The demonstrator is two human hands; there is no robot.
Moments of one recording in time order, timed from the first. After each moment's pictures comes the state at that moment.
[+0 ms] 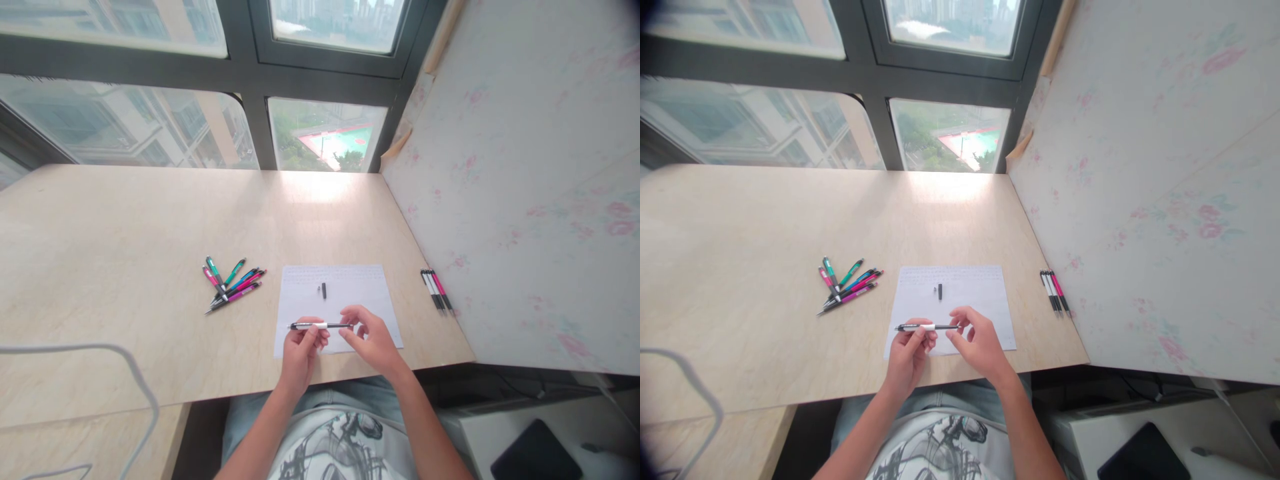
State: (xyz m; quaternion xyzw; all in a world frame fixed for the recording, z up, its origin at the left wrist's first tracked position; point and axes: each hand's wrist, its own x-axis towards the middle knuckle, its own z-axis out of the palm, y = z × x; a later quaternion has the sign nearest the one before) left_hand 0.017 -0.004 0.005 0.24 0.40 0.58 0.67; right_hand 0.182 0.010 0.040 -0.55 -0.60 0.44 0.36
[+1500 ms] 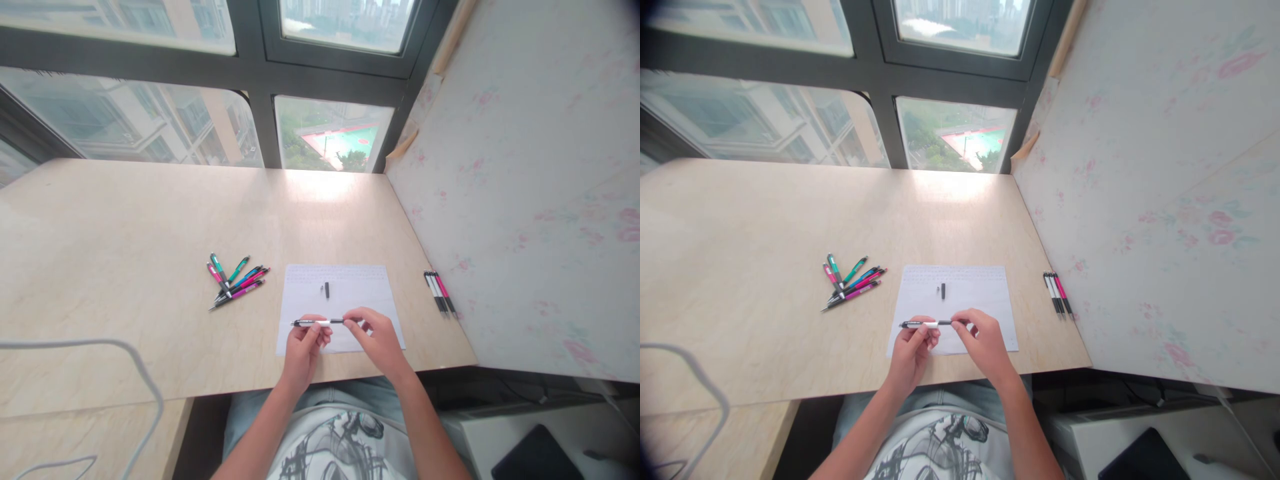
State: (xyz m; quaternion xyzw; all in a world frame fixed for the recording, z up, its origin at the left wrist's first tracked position) left_hand 0.016 -0.002 0.009 0.22 0.40 0.57 0.68; right_hand 0.180 0.011 0.052 -0.55 -0.63 0.40 0.37
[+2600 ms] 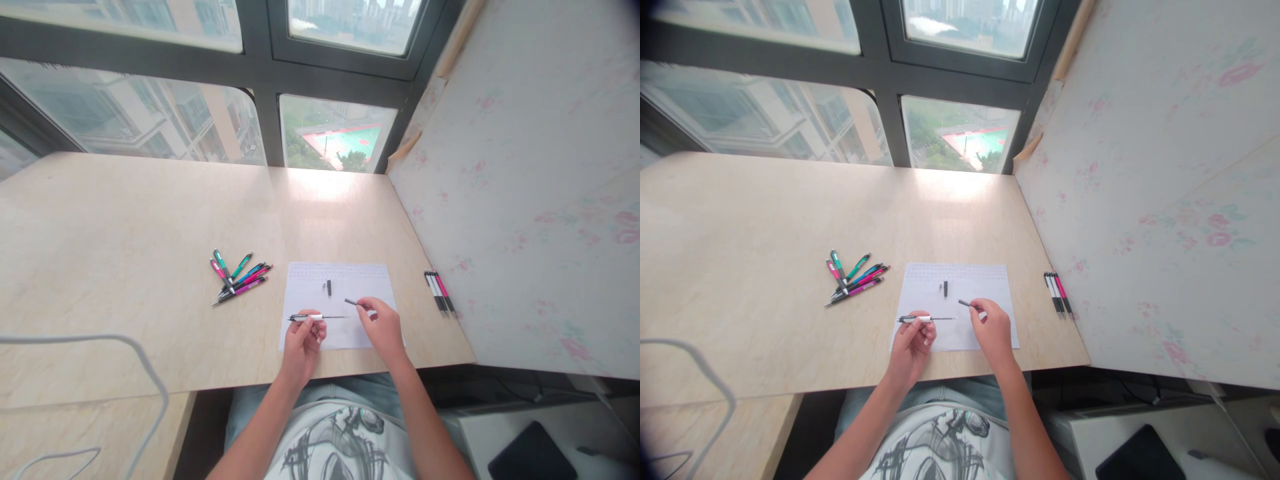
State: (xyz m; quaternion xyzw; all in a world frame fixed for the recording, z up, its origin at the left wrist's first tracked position) left_hand 0.009 -0.001 0.005 0.14 0.33 0.60 0.72; right_hand 0.191 0.024 0.017 -0.66 -0.62 0.25 0.35
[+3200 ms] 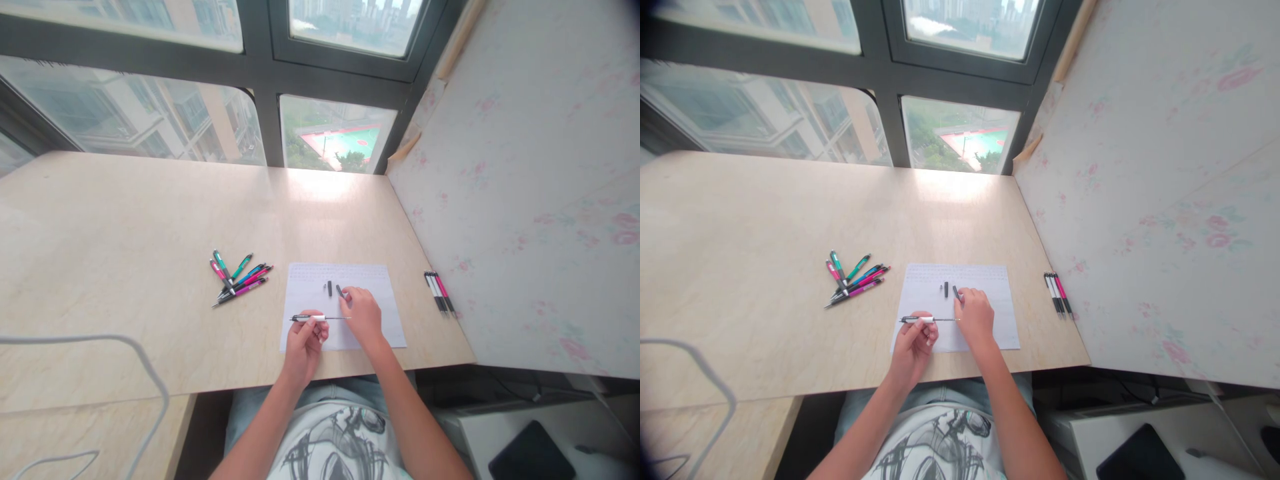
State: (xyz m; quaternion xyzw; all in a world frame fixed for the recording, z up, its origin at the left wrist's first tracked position) left_hand 0.009 0.001 0.005 0.14 0.32 0.60 0.72; right_hand 0.153 0.052 0.014 -0.70 -0.67 0.14 0.19
